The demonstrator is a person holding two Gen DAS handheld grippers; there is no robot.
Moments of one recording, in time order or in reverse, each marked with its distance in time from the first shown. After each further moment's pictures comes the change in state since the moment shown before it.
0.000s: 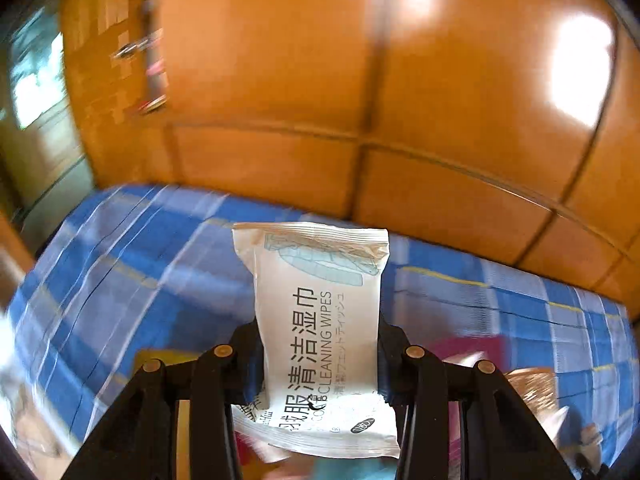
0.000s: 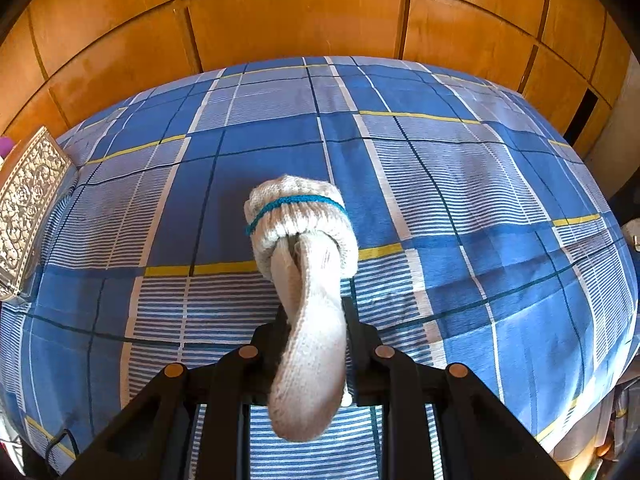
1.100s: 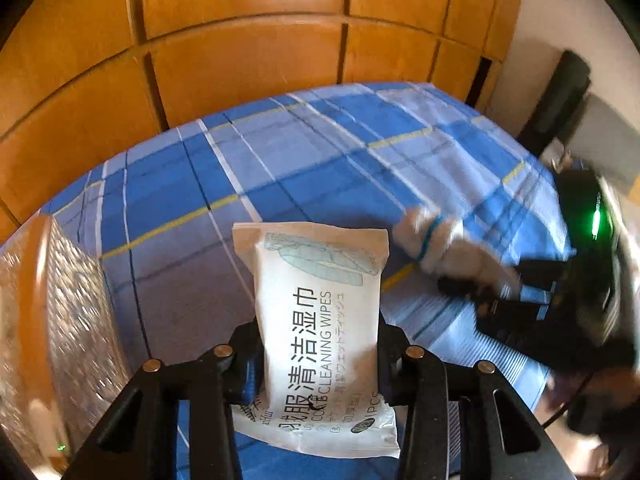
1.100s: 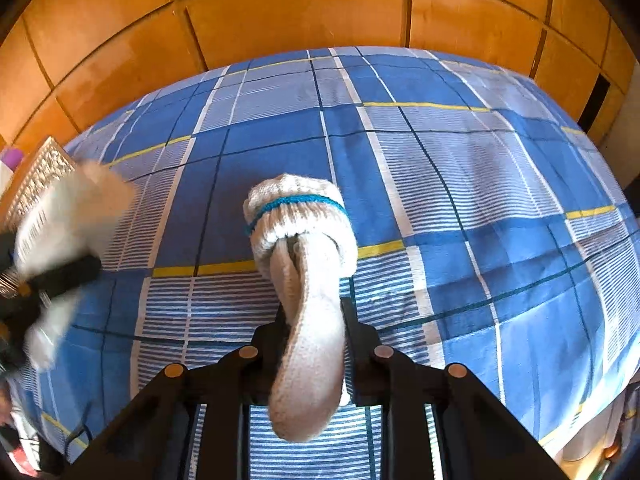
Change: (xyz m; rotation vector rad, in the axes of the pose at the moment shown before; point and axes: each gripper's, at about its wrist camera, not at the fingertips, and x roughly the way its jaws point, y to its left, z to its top) left arm -0.030 -0.358 -0.231 0.681 0.185 -0.554; right arm -0.001 -0.014 0.004 0.008 0.037 0.075
